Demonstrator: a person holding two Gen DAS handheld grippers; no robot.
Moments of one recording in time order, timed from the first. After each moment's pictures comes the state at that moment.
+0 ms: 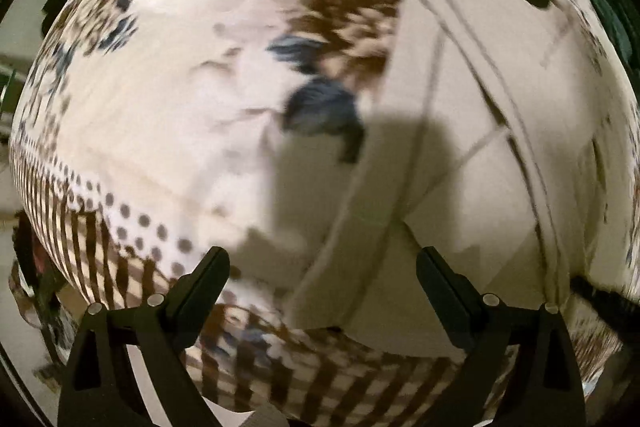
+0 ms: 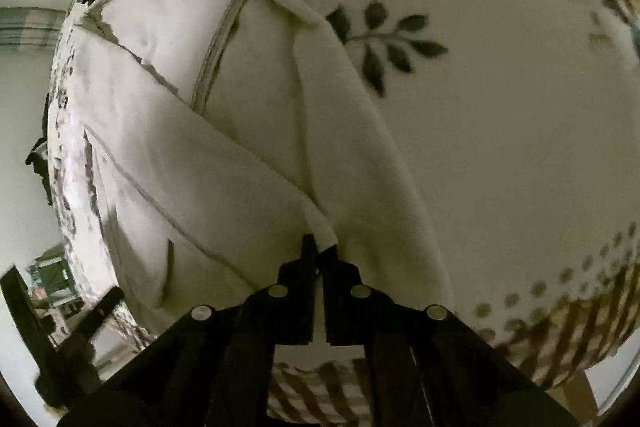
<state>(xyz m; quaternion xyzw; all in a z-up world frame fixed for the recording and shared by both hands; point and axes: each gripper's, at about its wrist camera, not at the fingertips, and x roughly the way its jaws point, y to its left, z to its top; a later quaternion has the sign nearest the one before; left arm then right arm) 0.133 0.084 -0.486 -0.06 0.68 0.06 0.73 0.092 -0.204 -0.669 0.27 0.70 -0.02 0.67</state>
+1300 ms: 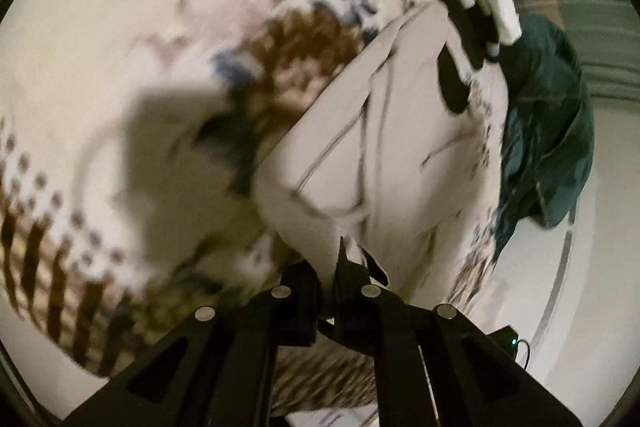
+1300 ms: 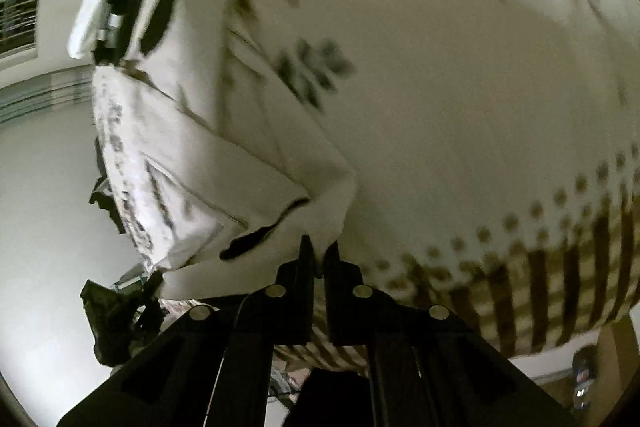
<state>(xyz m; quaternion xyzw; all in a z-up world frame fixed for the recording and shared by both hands) 0.050 0.201 -0.448 -0.40 0.63 -0.05 0.66 -0.018 -0.397 -0.598 0.43 0.66 0.01 0.61</state>
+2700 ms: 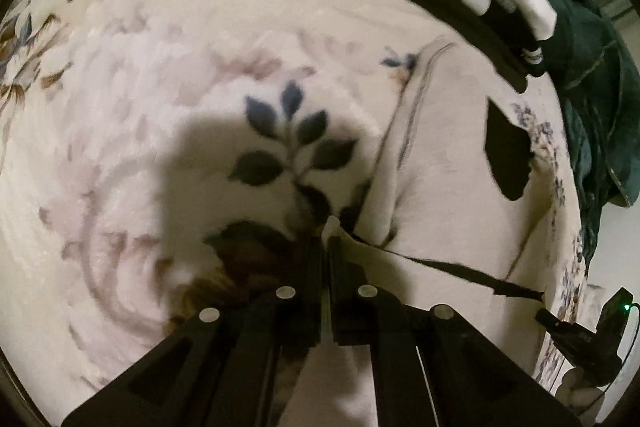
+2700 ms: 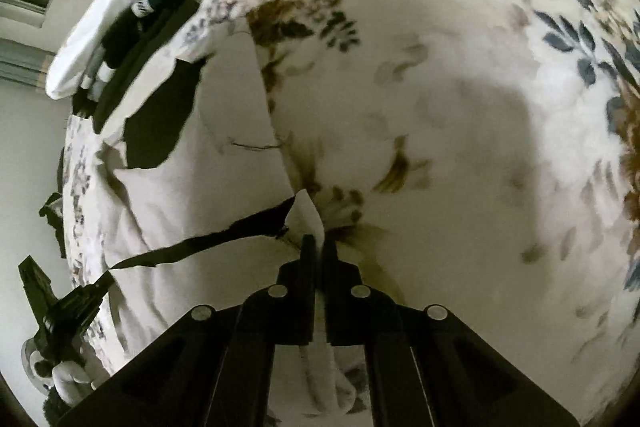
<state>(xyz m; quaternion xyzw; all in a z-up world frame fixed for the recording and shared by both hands) 0.246 0.158 -0.500 -0.20 0.62 -0.02 0.76 0.205 -0.375 -0.619 0.29 0.62 -0.04 0.73</state>
